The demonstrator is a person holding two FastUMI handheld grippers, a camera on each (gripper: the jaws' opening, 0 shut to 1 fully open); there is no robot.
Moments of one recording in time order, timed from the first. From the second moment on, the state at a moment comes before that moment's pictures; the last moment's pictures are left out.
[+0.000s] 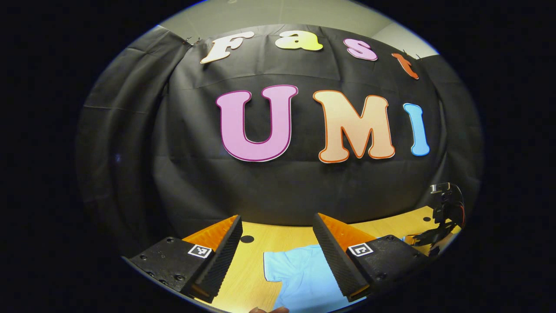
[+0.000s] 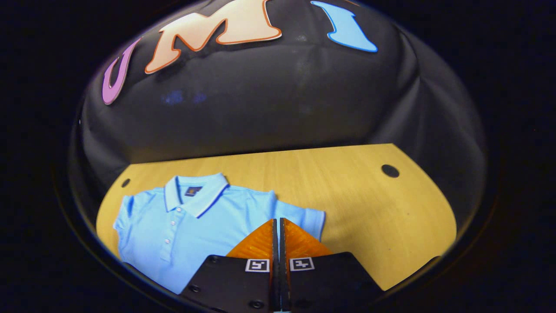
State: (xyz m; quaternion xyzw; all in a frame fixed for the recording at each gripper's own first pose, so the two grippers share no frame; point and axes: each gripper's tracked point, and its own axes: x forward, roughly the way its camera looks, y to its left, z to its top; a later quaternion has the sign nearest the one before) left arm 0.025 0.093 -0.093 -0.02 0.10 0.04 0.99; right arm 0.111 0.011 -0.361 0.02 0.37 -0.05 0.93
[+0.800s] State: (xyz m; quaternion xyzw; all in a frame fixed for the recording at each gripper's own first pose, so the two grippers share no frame) left arm 0.006 0.111 -0.089 0.00 0.09 0.06 0.99; right arm 0.105 0.030 -0.386 0.05 0.41 -0.03 0.91
